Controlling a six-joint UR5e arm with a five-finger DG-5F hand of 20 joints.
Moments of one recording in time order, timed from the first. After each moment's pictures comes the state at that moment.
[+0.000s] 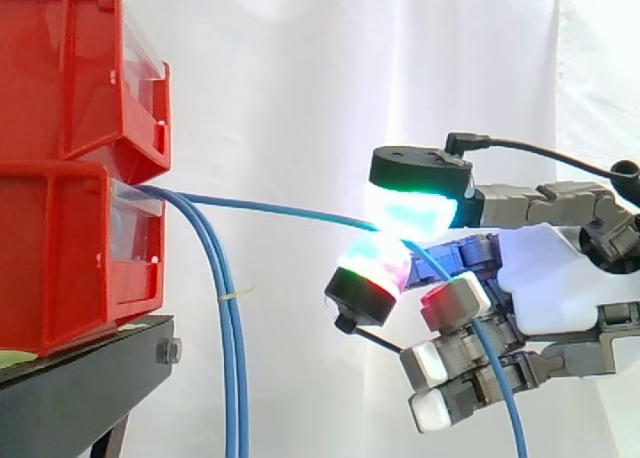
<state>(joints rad) 0.15 -2.24 -1.29 -2.87 -1.16 0.12</state>
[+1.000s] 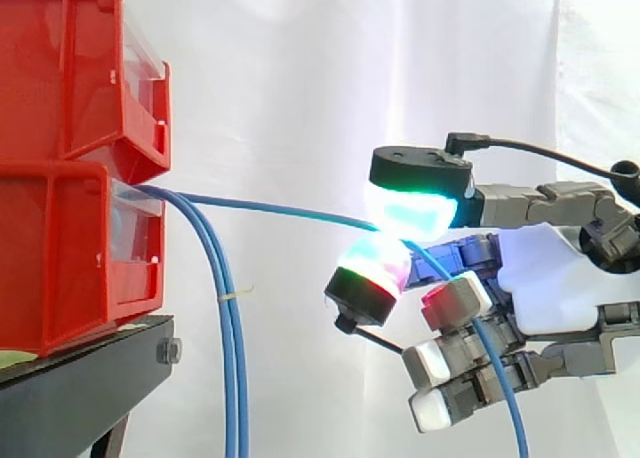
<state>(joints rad) 0.15 -2.24 -1.29 -2.87 -1.16 0.12</state>
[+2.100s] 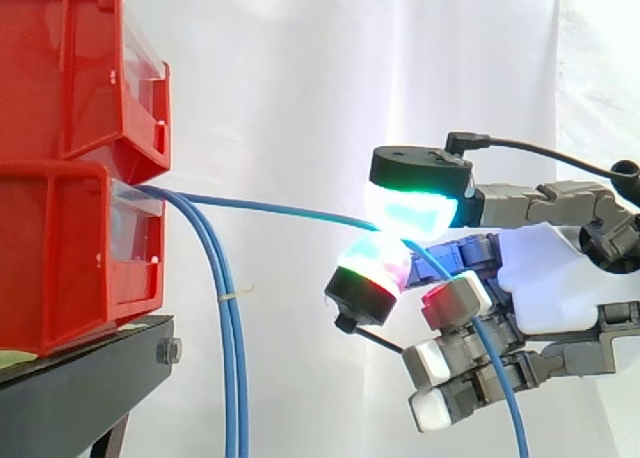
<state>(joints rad) 0.15 -2.24 -1.29 -2.87 -1.16 0.12</state>
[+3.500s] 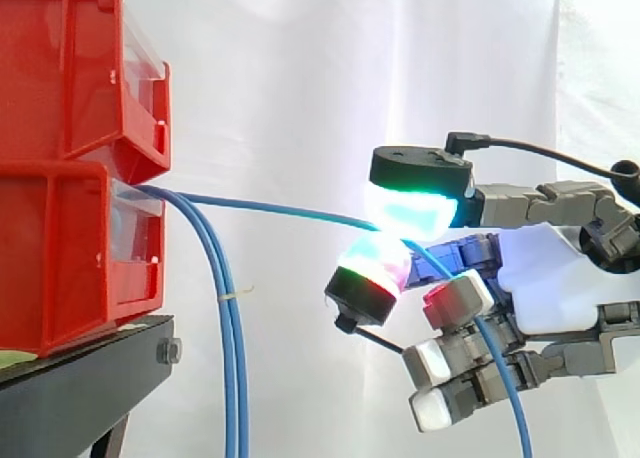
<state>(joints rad) 0.15 -2.24 -1.29 -2.87 -1.16 0.12</state>
